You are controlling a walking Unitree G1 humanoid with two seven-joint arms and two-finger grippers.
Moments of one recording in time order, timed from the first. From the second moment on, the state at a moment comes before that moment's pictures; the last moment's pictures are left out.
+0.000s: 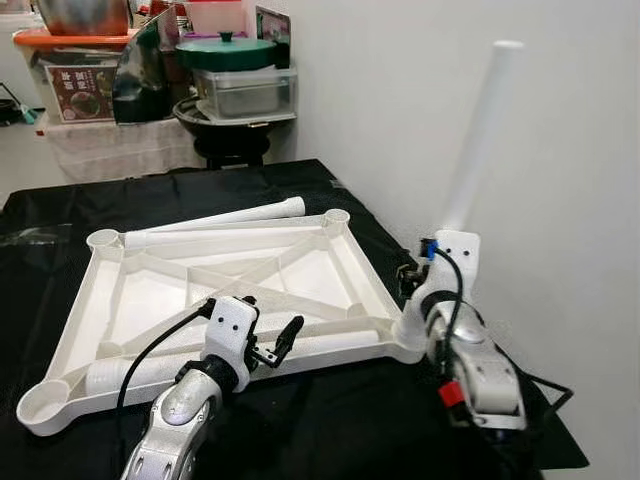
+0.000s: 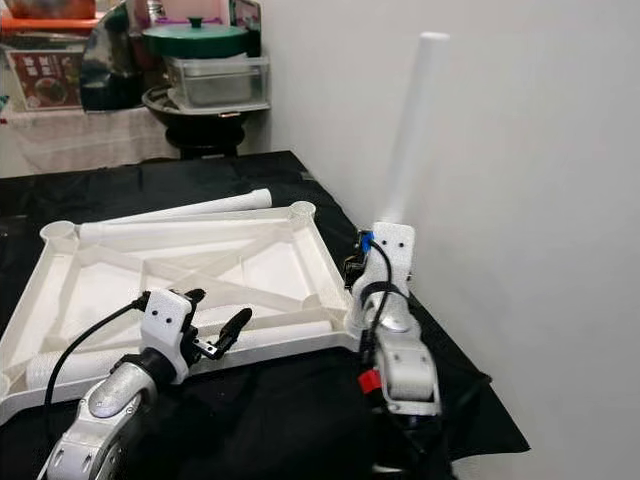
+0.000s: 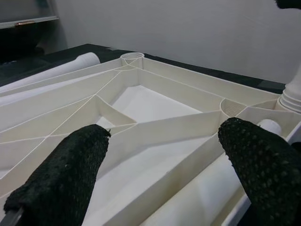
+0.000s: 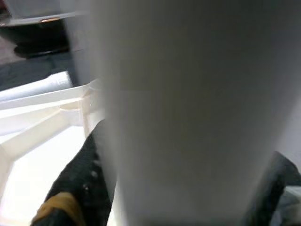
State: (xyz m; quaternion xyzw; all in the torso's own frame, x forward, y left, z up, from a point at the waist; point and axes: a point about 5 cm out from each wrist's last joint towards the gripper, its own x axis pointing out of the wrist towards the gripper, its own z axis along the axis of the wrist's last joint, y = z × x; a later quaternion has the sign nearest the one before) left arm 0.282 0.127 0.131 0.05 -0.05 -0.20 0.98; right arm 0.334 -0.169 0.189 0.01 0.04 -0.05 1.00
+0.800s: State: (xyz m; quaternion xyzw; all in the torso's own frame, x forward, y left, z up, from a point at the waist) left arm 0.283 0.128 0.132 0.05 -0.05 -0.20 0.98; right arm 0.339 -0.268 0.226 -0.13 0.01 0.34 0.93
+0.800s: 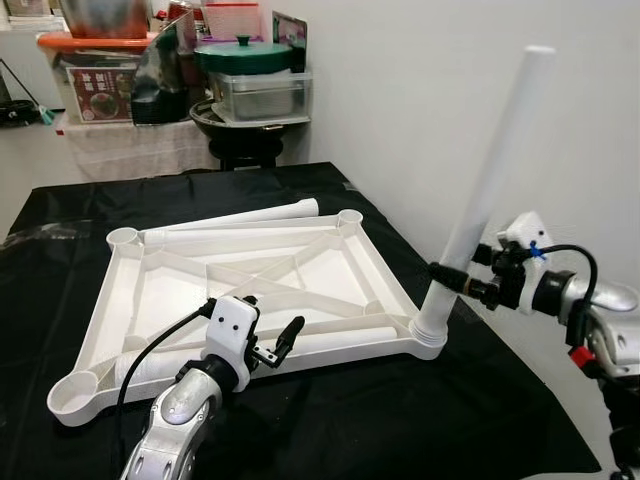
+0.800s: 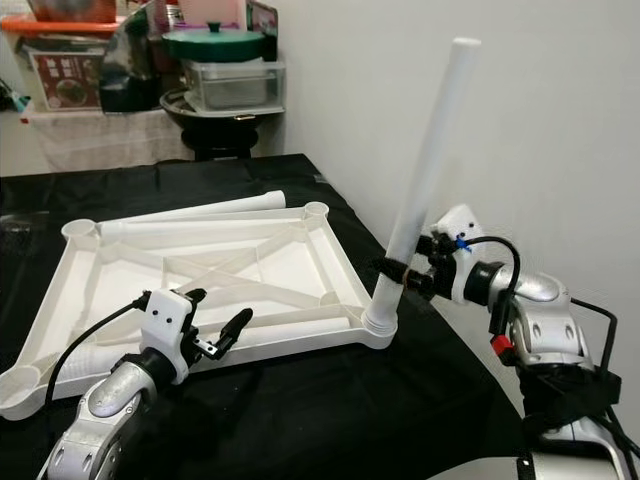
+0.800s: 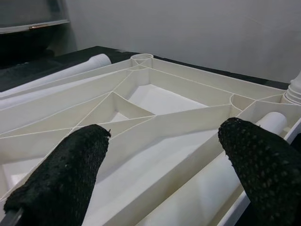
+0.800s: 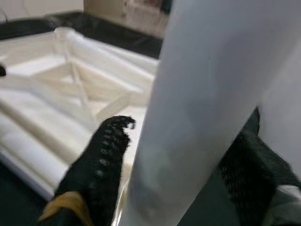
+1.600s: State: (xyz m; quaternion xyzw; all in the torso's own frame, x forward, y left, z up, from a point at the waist) left arm 0.282 0.126 0.131 0.05 -0.05 -0.21 0.98; right arm 0.358 -0.241 0.211 -0.04 -0.03 0.03 1.00
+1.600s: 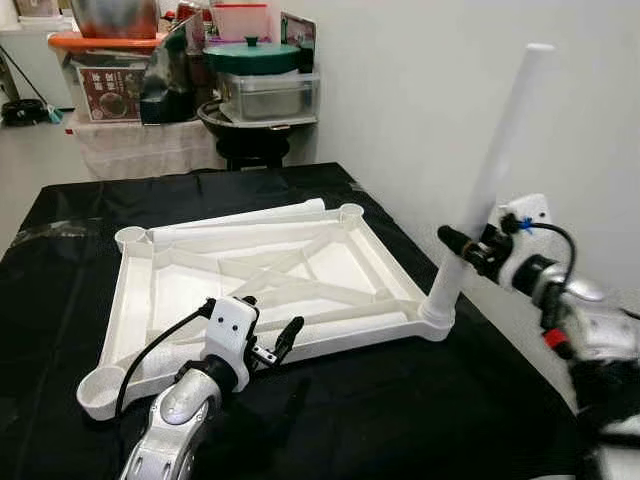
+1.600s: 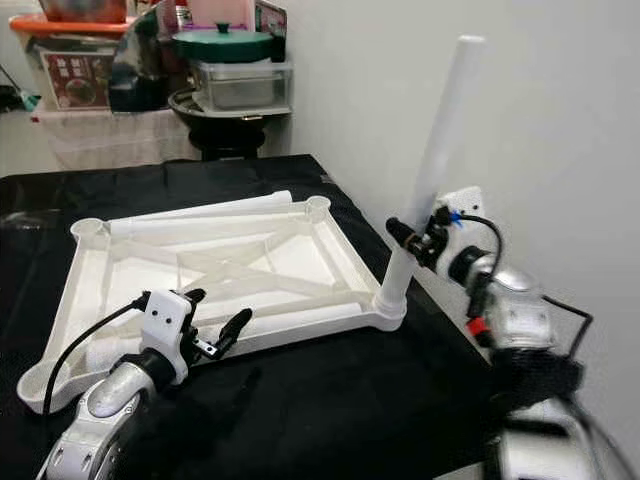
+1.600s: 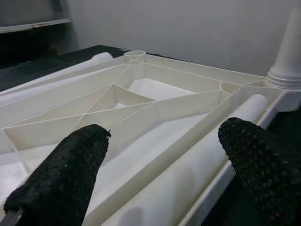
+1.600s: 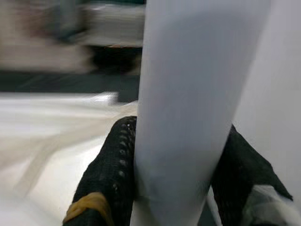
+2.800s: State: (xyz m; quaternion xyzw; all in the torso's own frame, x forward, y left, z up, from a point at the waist) left arm 0.286 0.124 0.131 0.05 -0.05 -0.21 0.97; right arm 0.337 -0.234 0.242 -0.07 -0.06 0.25 0.96
